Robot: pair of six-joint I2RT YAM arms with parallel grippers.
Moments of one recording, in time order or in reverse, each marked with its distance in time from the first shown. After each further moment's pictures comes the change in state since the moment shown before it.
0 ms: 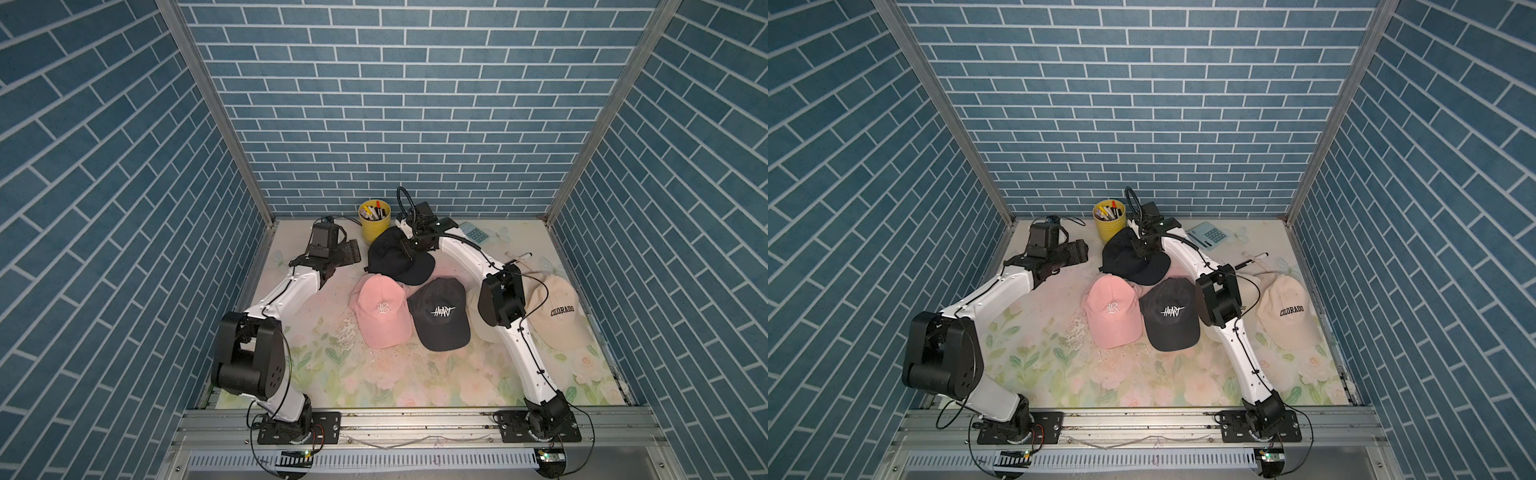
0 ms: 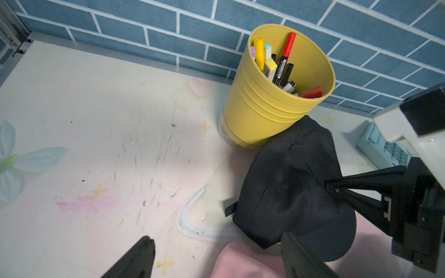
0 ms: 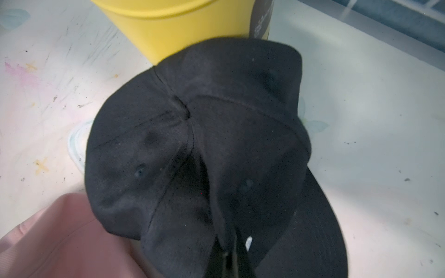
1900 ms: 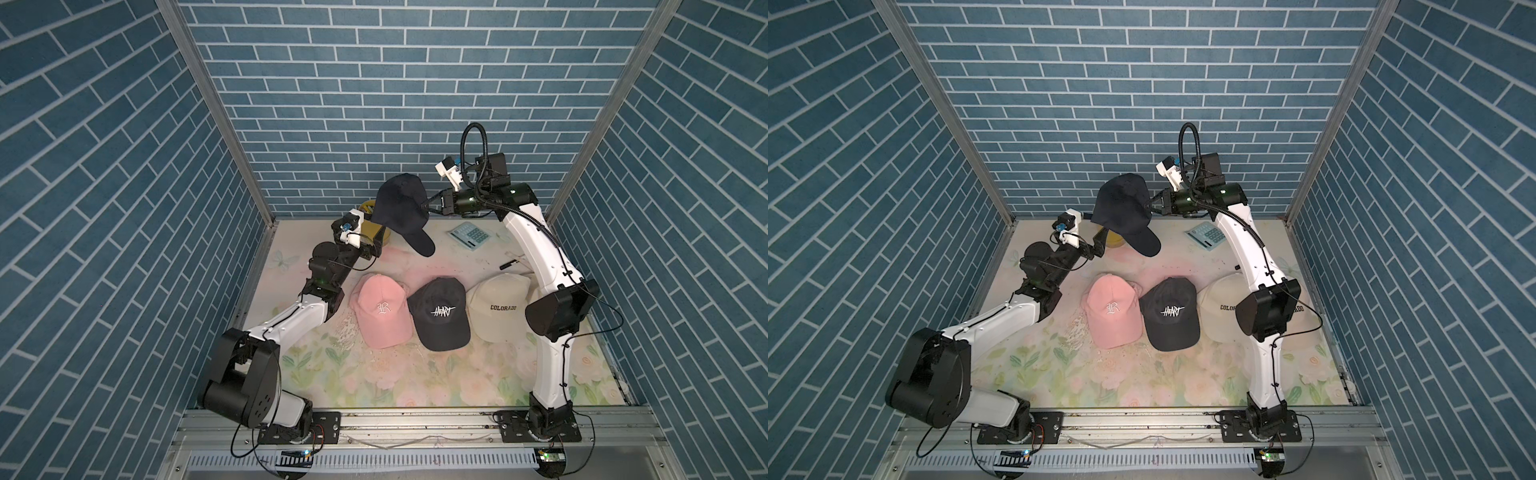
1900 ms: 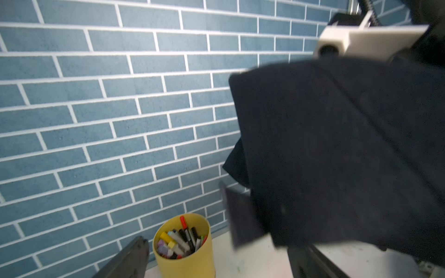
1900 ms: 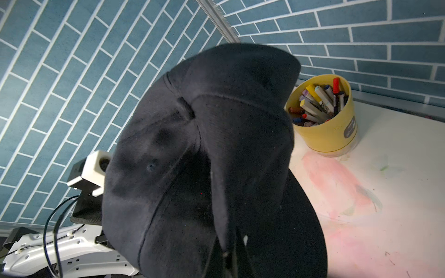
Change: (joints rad) left arm -0.151 -0.123 -0.296 1.050 0.125 0.391; right arm -0.206 -0.461 -0.074 -0.048 -0.718 0.269
